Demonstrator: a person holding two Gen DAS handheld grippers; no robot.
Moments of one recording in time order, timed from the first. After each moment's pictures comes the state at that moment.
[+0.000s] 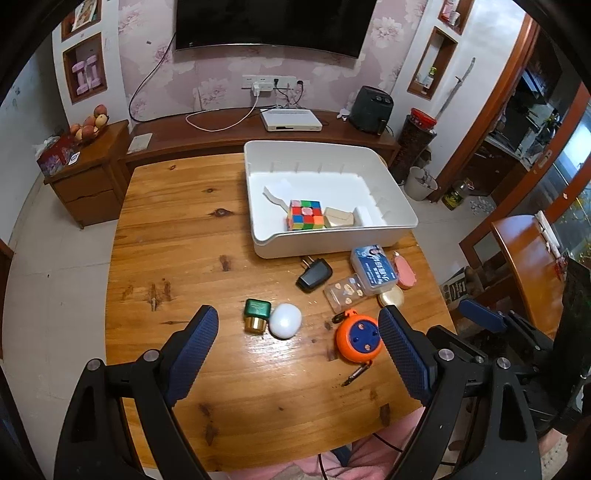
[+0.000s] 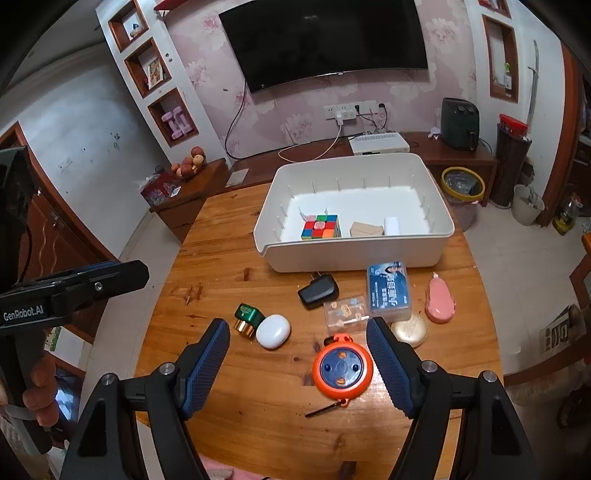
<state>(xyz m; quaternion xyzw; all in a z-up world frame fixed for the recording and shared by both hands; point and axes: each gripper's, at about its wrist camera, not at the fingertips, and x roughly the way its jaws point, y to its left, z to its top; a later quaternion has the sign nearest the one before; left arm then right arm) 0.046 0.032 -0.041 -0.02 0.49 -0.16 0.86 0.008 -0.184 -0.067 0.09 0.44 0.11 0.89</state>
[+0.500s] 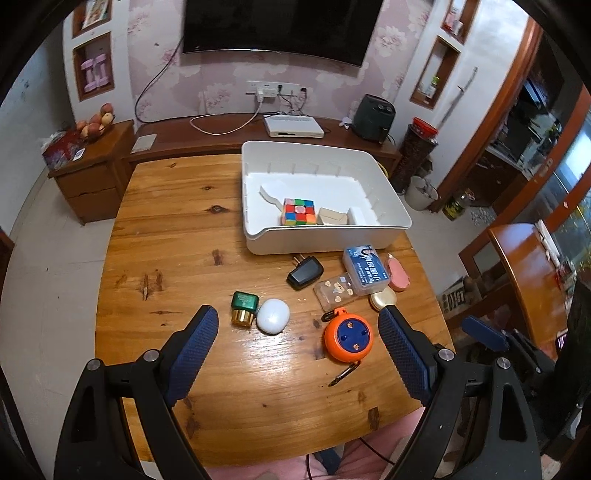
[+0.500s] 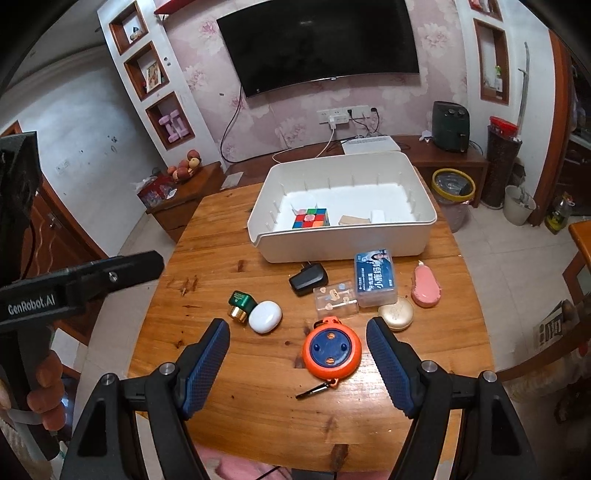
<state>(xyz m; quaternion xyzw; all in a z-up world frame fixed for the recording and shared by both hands) 0.027 0.024 -0.046 -0.04 0.47 -0.14 0.87 -0.021 -0.192 -0.069 0.07 0.43 0.09 0.90</state>
